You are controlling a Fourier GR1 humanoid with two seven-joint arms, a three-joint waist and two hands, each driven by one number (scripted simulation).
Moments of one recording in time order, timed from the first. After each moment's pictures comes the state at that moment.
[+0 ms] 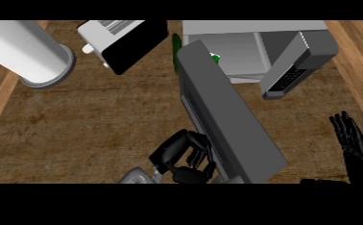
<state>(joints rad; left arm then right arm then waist) -0.24 0.01 -0.64 -1.22 -0.12 -0.05 -0.18 0.12 -0.22 -0.34 -1.29 0.09 0.35 -0.79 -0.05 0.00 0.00</state>
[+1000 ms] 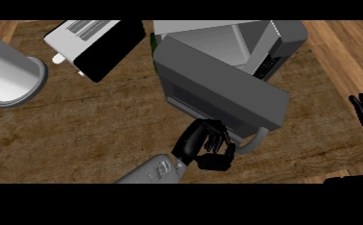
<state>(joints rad) -0.54 0.01 -0.95 -0.99 0.28 0.45 -0.23 0.10 -0.34 -0.29 -1.58 -0.13 0.48 -0.64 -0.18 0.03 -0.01</state>
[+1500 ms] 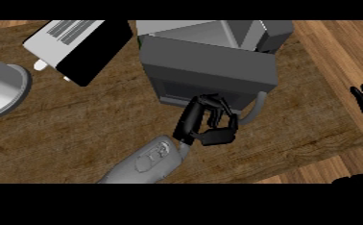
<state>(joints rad) -0.65 0.00 -0.86 -1.00 0.47 0.57 -0.34 0.06 -0.38 -0.27 -1.64 -0.22 0.52 -0.56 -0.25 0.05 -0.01</state>
